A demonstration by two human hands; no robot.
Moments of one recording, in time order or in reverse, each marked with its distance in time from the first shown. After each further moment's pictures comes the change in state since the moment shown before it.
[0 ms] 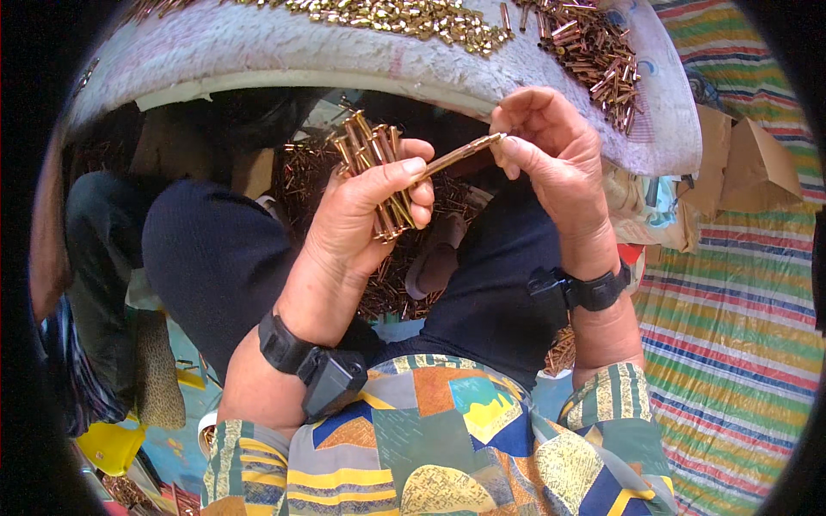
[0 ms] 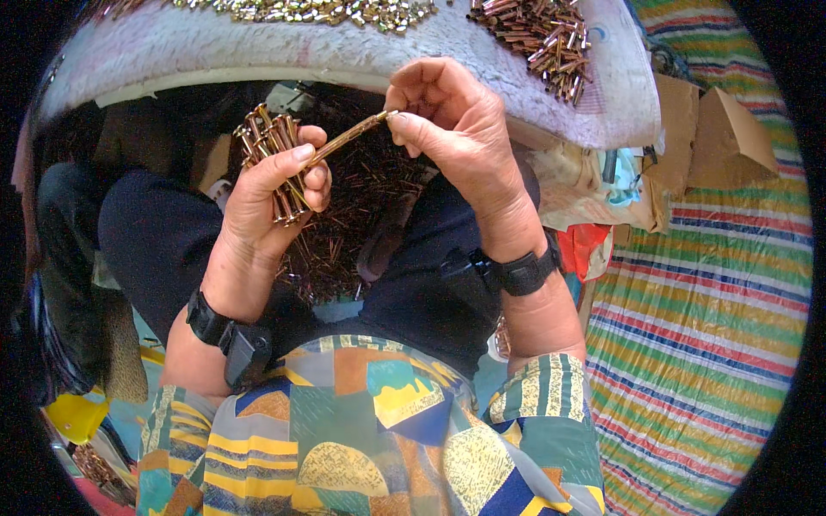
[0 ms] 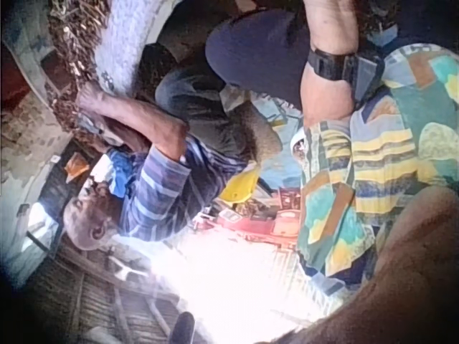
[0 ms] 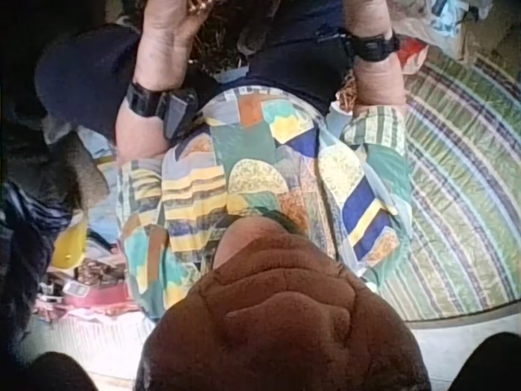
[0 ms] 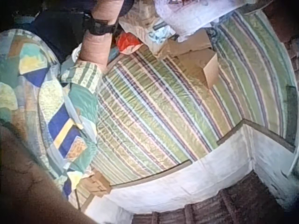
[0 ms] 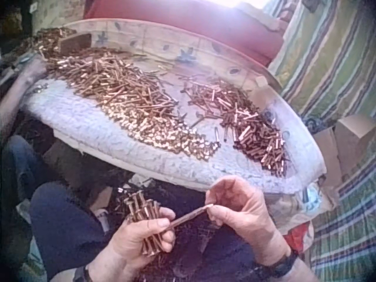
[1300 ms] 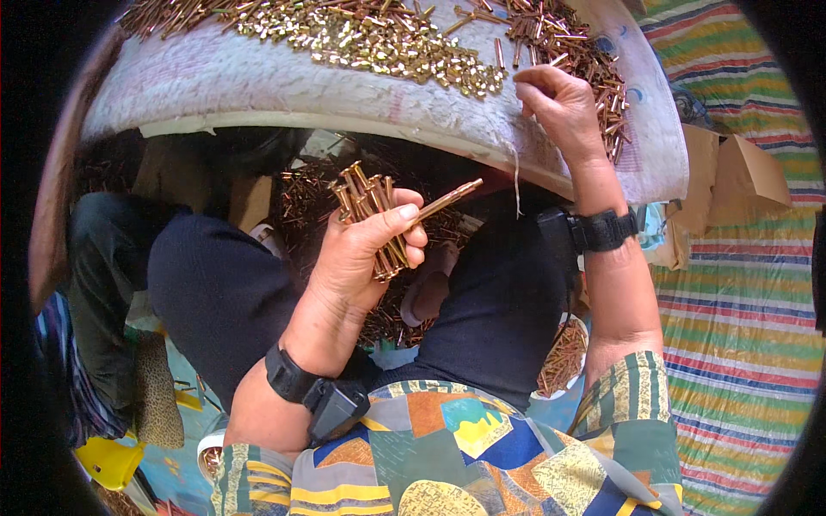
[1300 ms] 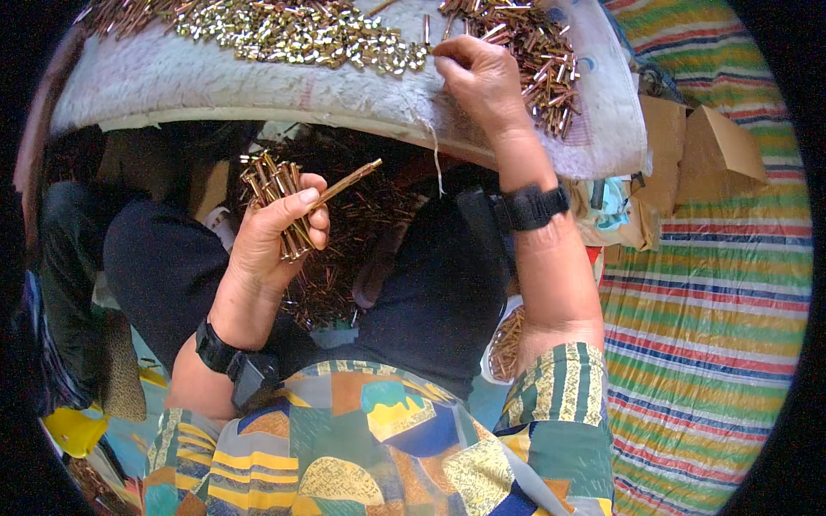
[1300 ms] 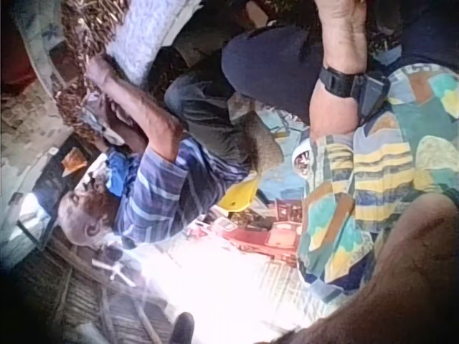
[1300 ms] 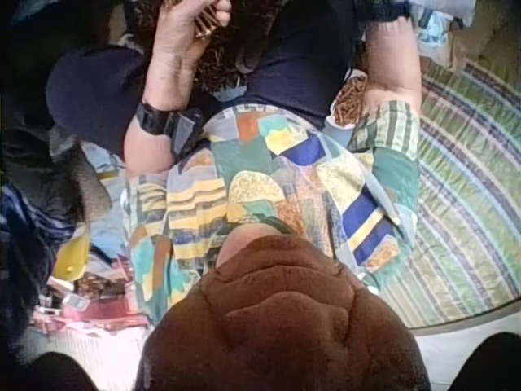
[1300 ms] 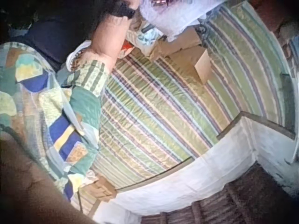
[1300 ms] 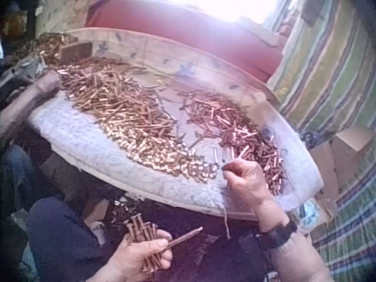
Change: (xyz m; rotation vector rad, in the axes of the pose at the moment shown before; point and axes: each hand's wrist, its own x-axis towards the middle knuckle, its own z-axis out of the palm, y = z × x) left_hand -0.013 -0.005 -0.013 0.073 0.123 0.069; right_hand 0.077 0.021 -0.058 -0.715 0.198 -0.083
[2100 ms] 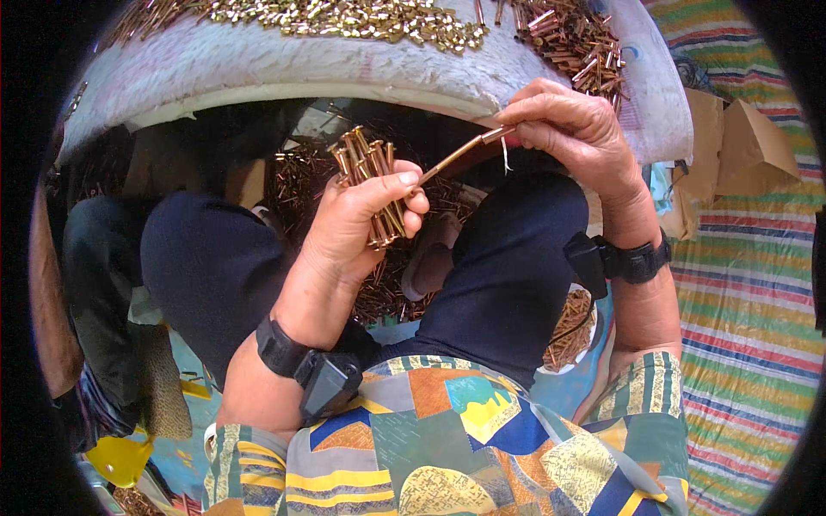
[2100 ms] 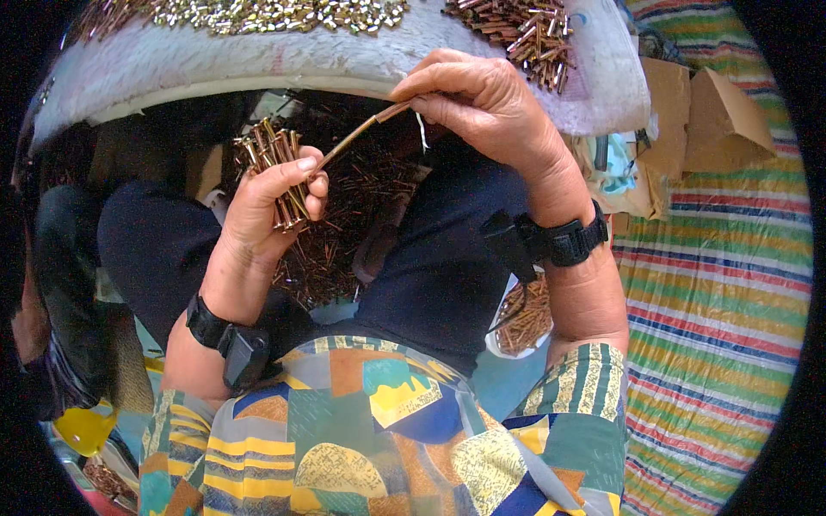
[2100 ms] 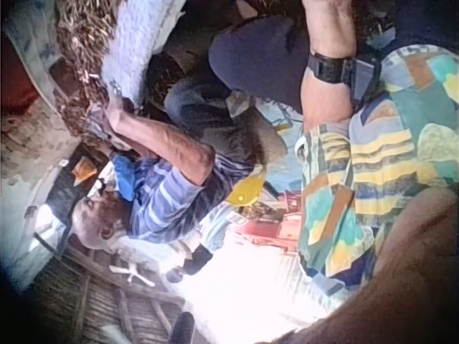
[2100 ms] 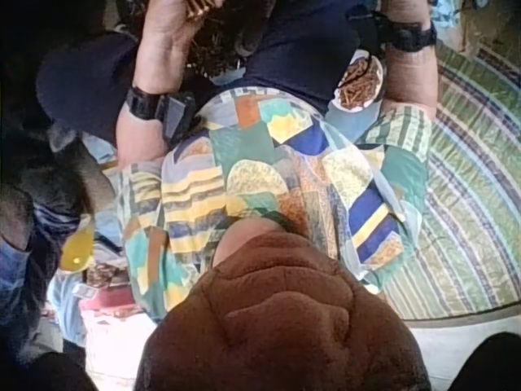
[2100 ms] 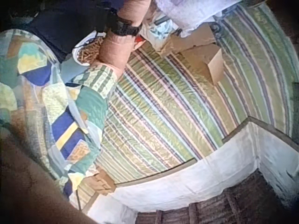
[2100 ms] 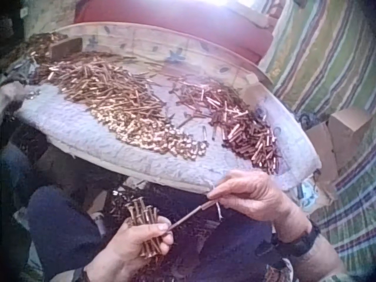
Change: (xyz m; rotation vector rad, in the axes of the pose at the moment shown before) left_hand 0.010 -0.006 -0.001 0.072 -0.056 -0.084; right_hand -0.065 -0.049 -0.022 0.119 -0.434 -0.223
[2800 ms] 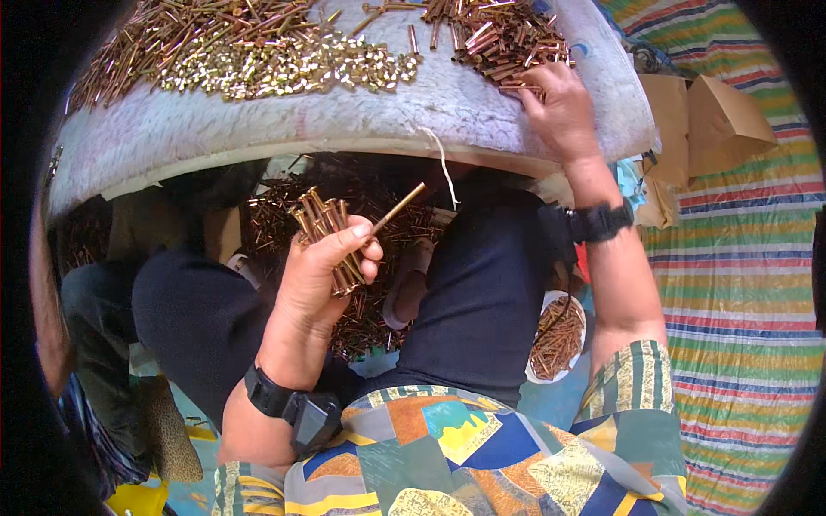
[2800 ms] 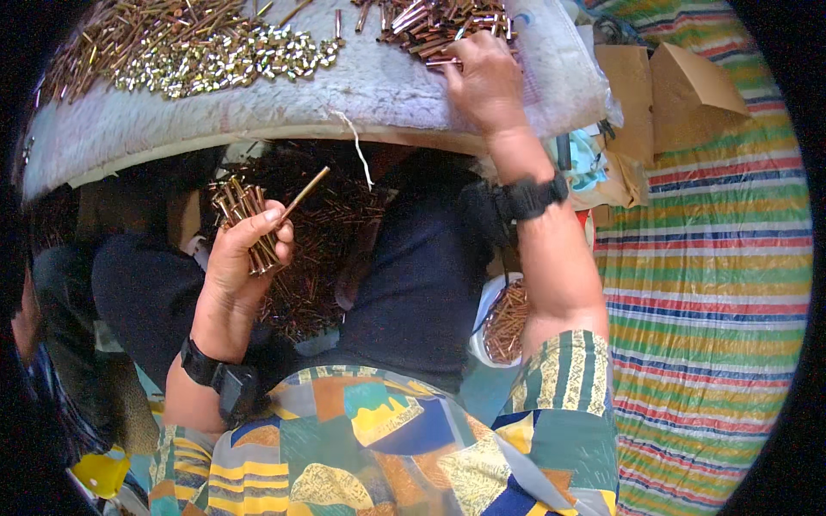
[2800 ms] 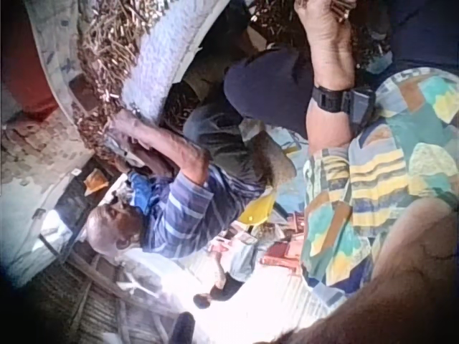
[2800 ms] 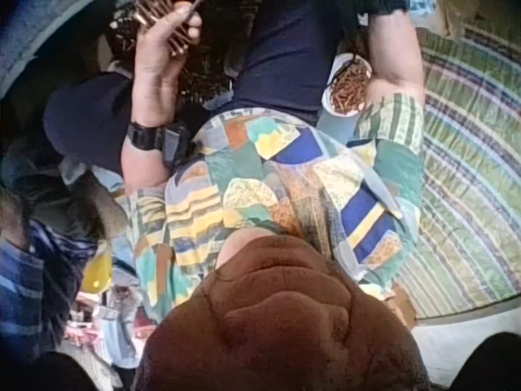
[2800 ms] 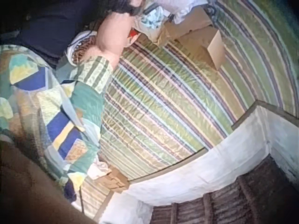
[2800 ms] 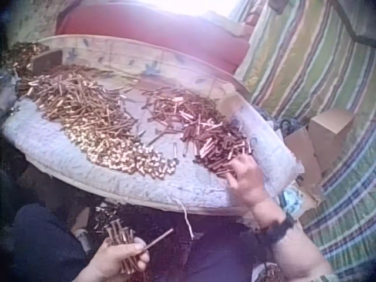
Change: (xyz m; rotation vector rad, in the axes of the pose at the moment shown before) left_hand 0.000 -0.007 0.008 0.088 0.067 0.000; right_hand -0.013 0.079 -0.061 -1.101 0.513 0.109
